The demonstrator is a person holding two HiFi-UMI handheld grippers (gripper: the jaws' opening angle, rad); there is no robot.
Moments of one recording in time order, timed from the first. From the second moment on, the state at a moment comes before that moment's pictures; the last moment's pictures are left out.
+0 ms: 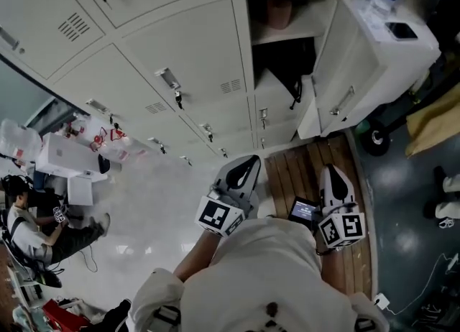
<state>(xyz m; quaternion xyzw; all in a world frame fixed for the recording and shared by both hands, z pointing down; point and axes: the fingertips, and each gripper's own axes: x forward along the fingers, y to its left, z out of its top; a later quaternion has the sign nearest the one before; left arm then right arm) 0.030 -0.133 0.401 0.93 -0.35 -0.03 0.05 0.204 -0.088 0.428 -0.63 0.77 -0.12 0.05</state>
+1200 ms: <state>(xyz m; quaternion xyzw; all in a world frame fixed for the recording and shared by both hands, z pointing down) 0.033 -0.358 0.332 0.96 -0.26 -0.08 0.04 0.163 -0.419 0.338 -0.61 0.79 -0.05 0.02</state>
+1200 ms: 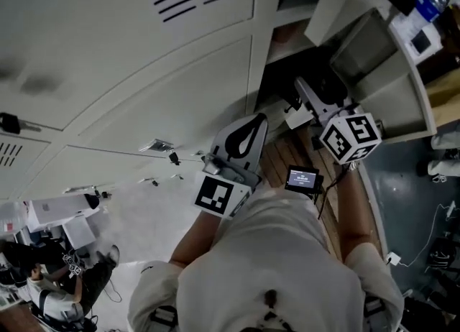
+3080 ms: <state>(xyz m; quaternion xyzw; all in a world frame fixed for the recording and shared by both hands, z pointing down) 0.016 -0.368 0.345 0.96 -0.25 -0.07 0.06 0.180 -0.484 0.317 -0.63 0.77 -0.01 0.02</state>
